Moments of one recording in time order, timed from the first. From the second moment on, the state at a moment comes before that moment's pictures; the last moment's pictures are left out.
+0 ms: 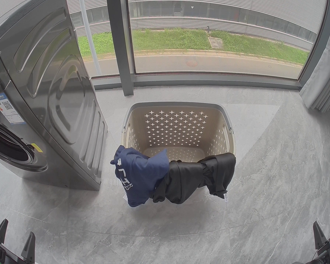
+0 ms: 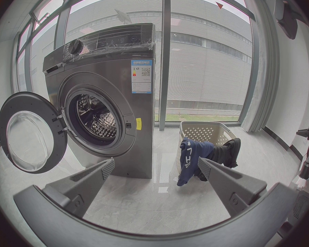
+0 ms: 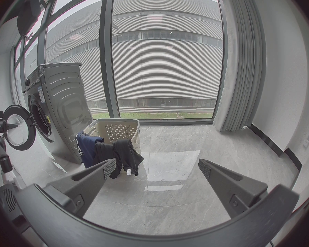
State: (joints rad) left arm 0.00 0.02 -0.02 0.00 0.02 -0.04; right arm -0.01 0.02 -0.02 0.01 0.02 -0.02
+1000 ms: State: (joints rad) left arm 0.00 0.02 -0.02 0.00 0.02 -0.04; right arm 0.00 0.07 -0.12 -0.08 0.03 -0.03
